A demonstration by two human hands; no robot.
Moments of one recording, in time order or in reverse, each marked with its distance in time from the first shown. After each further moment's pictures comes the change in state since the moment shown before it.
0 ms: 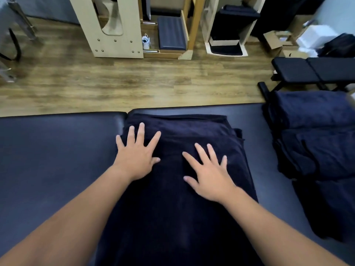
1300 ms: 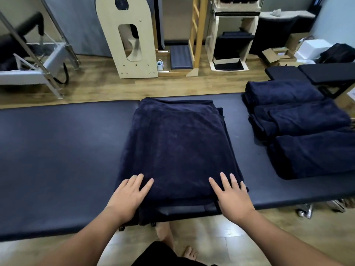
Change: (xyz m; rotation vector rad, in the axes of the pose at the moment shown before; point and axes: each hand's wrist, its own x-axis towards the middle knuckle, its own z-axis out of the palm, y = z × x) left_hand -0.299 0.061 0.089 0.225 -0.022 0.147; right_hand -0.261 0.036 0.097 -0.275 -0.079 0.100
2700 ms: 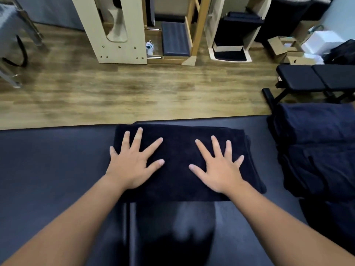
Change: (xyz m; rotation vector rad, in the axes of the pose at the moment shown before) left_hand 0.282 -0.152 -0.102 -0.485 -0.004 -0.177; right_hand 0.298 -0.004 -0.164 0.346 0.002 0.123
